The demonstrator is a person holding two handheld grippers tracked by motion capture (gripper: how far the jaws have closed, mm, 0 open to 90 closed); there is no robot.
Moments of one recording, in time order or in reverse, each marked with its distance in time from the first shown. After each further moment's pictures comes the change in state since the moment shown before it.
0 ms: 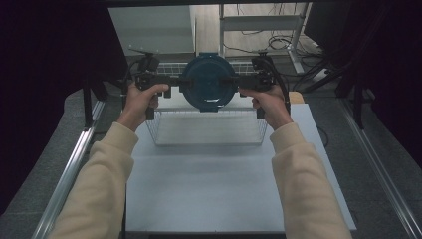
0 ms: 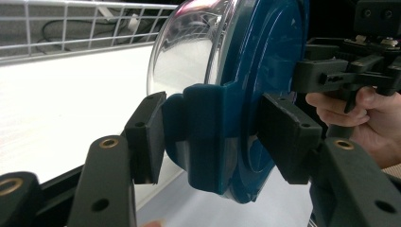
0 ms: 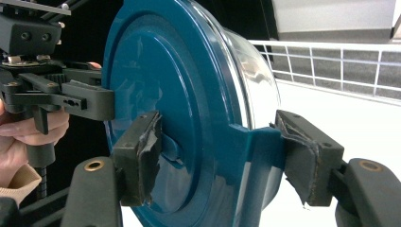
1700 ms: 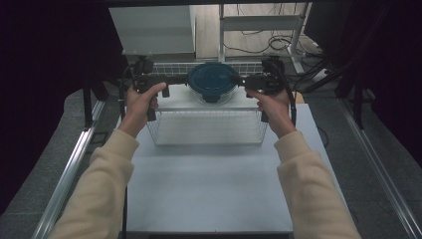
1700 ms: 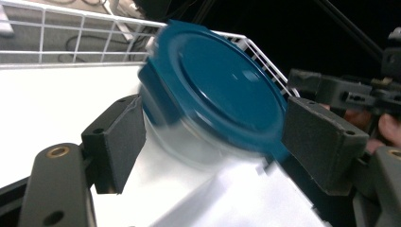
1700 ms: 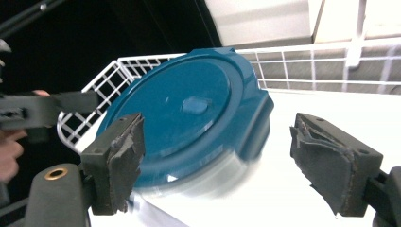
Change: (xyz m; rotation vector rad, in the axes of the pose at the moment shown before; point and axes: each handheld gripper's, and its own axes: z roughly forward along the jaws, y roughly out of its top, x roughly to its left) left arm 0.001 -0.018 -0.013 -0.128 0.056 -0.055; right arm 0.001 -0.013 -0.023 -0.090 -0.226 0.040
